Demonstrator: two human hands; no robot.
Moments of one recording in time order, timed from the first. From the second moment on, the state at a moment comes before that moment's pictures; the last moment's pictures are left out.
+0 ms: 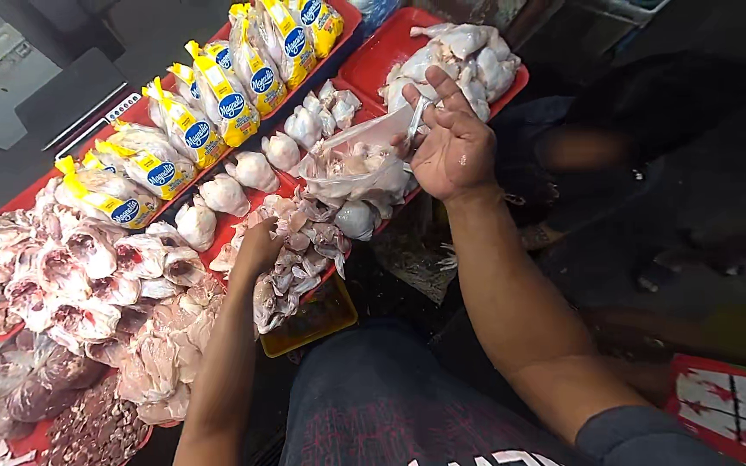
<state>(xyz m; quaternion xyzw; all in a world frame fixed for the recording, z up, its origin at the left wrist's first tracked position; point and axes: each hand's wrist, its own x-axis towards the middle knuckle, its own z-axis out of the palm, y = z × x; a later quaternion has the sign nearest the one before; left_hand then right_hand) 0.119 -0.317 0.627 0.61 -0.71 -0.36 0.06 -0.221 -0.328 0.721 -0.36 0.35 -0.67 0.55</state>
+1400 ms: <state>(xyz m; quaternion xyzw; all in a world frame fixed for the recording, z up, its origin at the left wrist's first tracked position) 0.038 -0.374 0.599 0.71 -0.65 -0.27 -0.10 -0.233 -0.309 0.705 -0.34 0.35 -0.68 0.55</state>
